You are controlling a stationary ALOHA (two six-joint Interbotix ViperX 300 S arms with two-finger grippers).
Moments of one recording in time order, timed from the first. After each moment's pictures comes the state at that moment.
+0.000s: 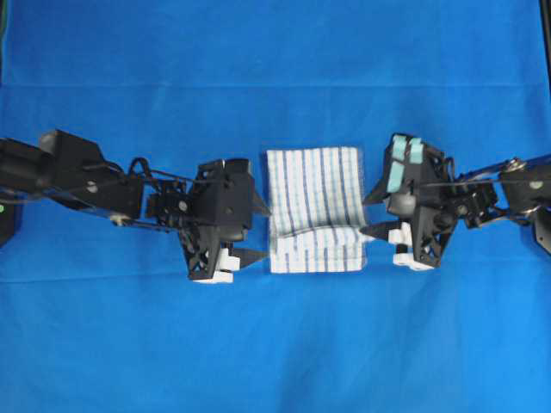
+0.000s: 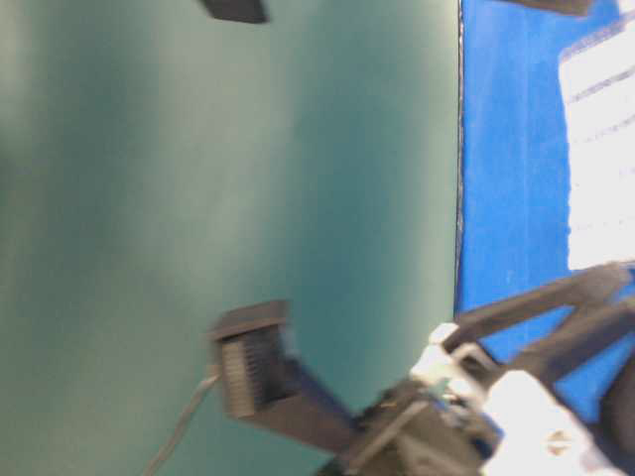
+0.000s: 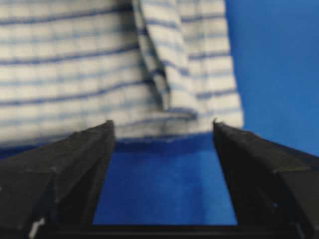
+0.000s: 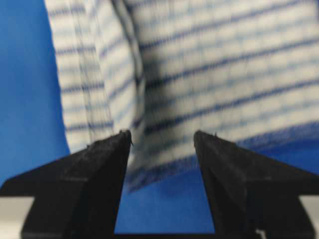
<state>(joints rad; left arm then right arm) -0.08 0.13 0.68 -0.03 -0.10 0.00 0.07 -0.21 0.95 -0.48 0.10 0.70</state>
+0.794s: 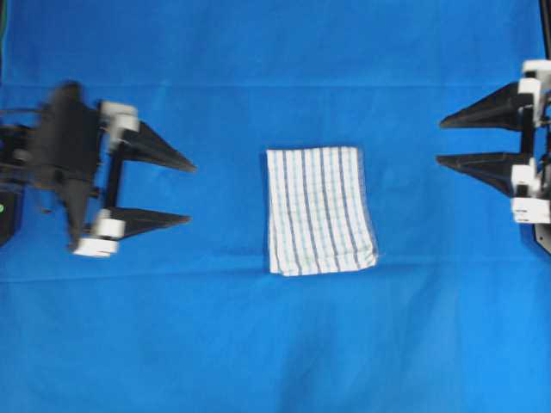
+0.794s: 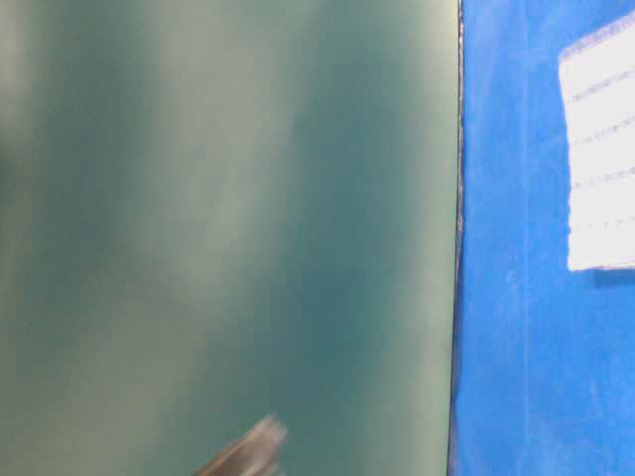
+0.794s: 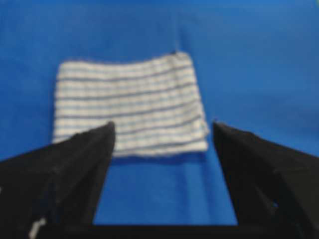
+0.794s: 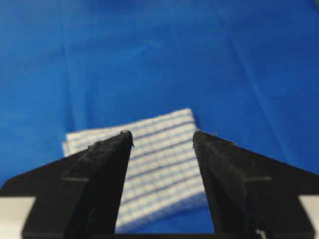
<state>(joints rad) -0.05 -0.56 0.93 -0.03 -0.01 0.00 0.07 -0.90 0.96 -0.58 0.40 0.69</state>
